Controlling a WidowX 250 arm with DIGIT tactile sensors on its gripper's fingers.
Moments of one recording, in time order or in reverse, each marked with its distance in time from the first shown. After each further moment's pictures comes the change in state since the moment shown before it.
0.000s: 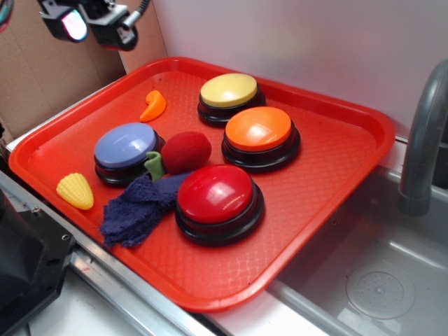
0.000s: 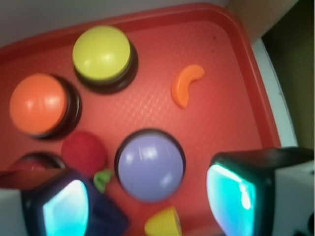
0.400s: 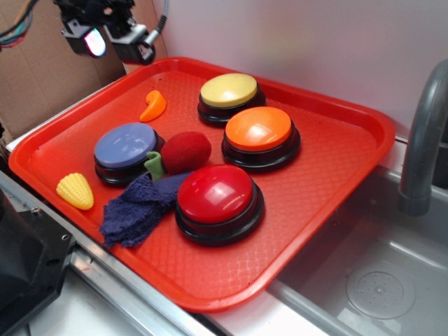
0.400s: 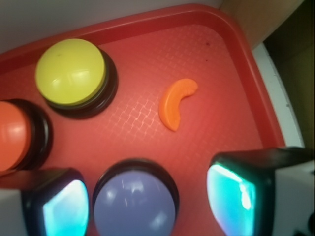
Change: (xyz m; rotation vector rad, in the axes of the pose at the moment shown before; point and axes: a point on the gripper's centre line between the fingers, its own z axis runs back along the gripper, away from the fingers) arm 0.023 0.012 -0.036 0.011 -0.025 0.036
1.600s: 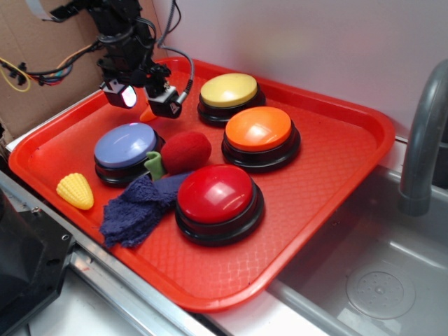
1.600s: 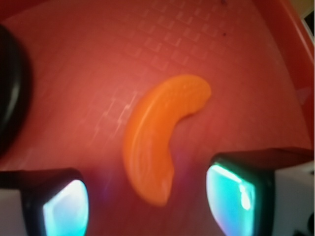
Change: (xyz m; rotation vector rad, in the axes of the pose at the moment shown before) arm 0.019 0.027 -0.100 0.051 0.051 0.043
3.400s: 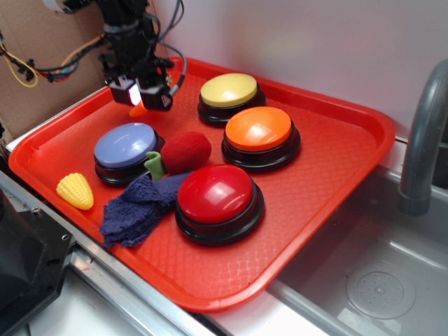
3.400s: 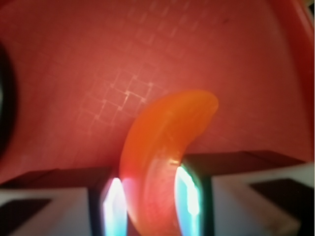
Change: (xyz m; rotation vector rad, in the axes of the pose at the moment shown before) arm 0.004 0.001 0.021 0.001 0.094 0.039
